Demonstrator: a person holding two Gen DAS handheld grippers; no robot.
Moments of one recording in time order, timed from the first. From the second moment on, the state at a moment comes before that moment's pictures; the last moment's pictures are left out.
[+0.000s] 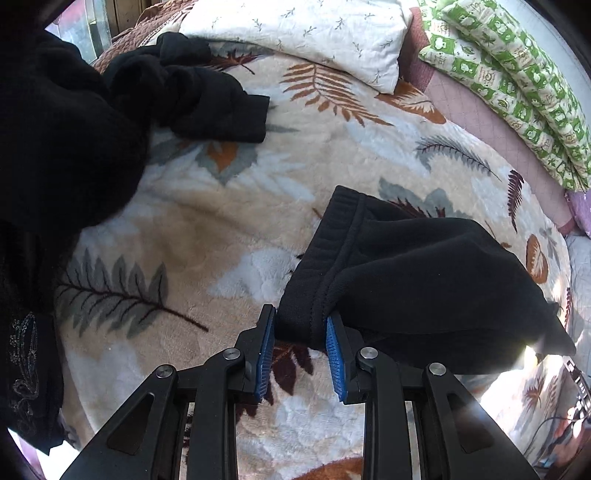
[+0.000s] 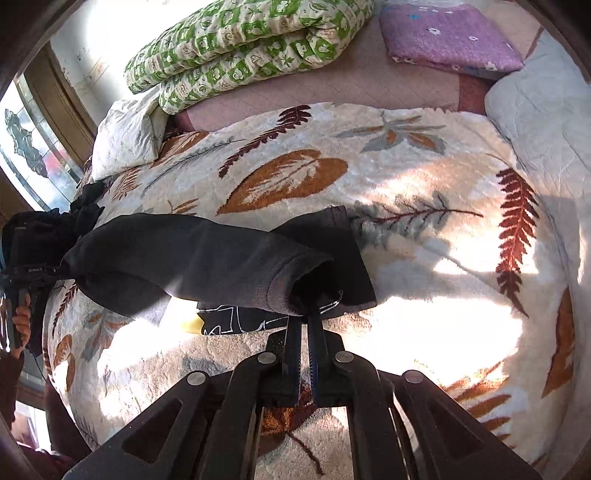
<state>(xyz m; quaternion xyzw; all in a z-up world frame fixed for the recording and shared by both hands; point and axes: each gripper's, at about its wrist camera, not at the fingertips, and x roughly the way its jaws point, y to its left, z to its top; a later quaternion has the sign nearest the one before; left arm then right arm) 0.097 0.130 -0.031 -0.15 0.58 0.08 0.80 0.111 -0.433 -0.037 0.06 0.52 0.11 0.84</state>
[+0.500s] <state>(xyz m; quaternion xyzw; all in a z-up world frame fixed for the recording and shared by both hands) 0.088 0.121 -0.050 -0.09 0.59 0.09 0.80 0.109 -0.472 -0.034 0.11 0.51 0.07 0.85</state>
